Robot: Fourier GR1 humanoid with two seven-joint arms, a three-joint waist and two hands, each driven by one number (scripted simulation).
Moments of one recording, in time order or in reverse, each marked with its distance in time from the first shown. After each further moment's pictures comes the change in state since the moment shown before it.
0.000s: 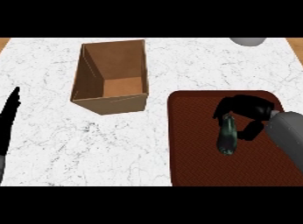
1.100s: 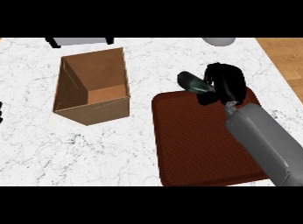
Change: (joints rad) left arm 0.089 0.031 0.052 0.032 0.008 0.019 0.020; right arm -0.033 0.227 -0.150 -0.259 0.208 -0.660 1.181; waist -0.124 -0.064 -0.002
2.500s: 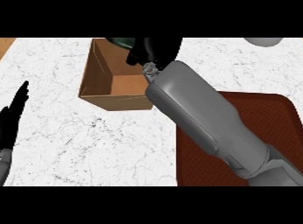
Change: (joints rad) left arm -0.136 -0.059 -0.059 -0.035 -0.044 -0.052 -0.006; right arm -0.514 0.346 -0.091 0.092 0.208 0.008 0.554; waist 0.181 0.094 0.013
